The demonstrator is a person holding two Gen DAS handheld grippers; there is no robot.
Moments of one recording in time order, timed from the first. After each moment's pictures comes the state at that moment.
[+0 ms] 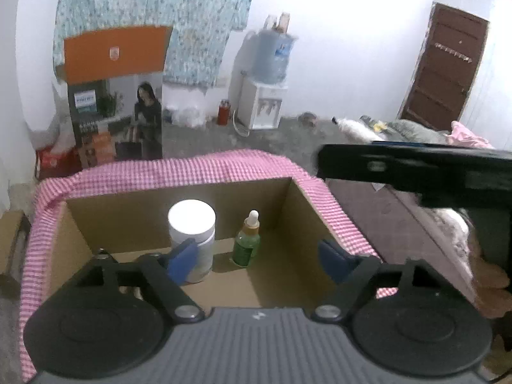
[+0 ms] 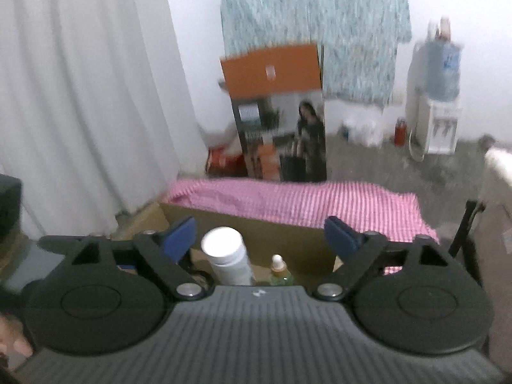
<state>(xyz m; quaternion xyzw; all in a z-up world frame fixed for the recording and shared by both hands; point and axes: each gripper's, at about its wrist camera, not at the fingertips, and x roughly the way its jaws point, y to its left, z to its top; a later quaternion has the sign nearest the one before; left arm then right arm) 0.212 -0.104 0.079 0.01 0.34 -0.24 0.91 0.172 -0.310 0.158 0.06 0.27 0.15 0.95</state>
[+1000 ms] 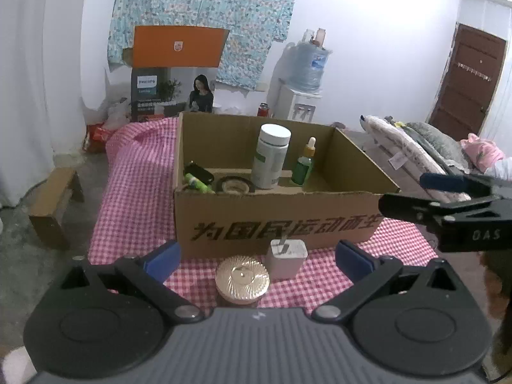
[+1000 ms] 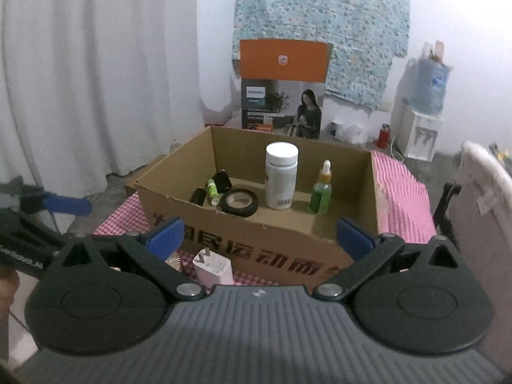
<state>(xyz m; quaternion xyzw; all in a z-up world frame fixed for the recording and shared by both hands) 0.064 0.029 0.036 -0.03 0.33 -0.19 0.92 0.004 -0.205 0.104 -0.02 0.27 0.11 0.96</state>
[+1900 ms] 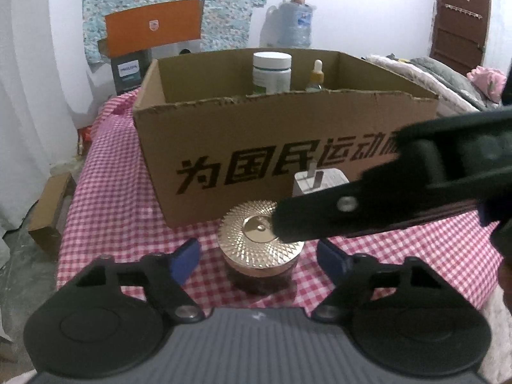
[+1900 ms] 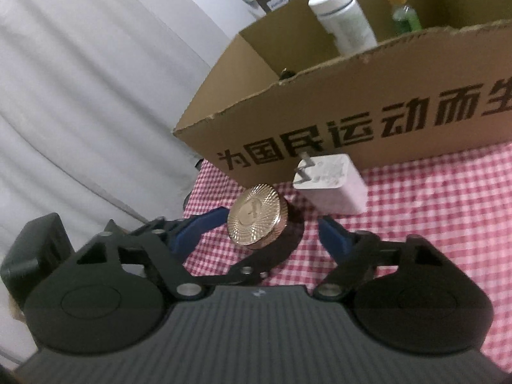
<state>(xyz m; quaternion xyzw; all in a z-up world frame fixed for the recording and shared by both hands) 0.095 0.002 -0.054 0.08 0.36 -0.20 0.91 0.067 -0.167 -0.013 0.26 0.42 0.22 0.84</state>
